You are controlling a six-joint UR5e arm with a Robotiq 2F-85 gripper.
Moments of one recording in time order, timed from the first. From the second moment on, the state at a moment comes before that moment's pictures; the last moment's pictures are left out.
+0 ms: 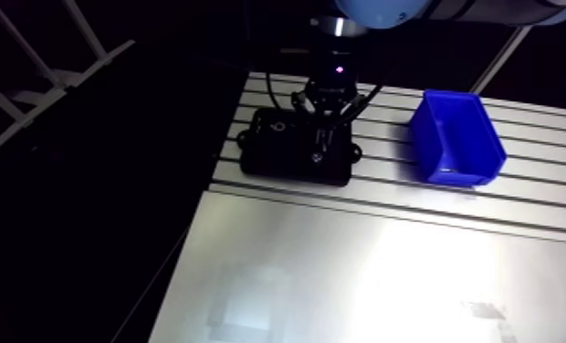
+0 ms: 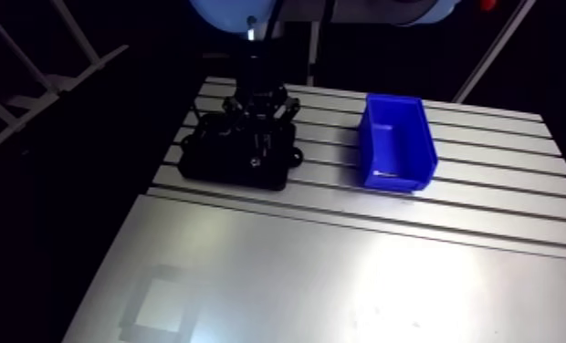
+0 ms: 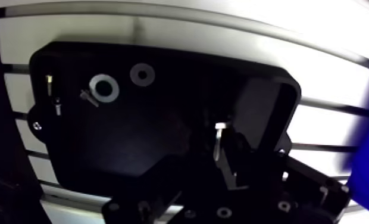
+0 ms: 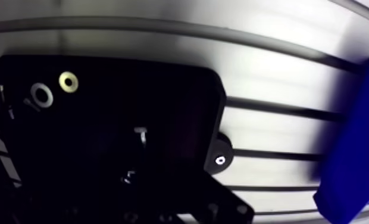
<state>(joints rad) 0.14 -1.05 1.73 -2.05 -1.56 -1.57</state>
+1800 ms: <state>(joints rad) 0.14 -1.16 1.65 -1.89 -1.56 -1.59</state>
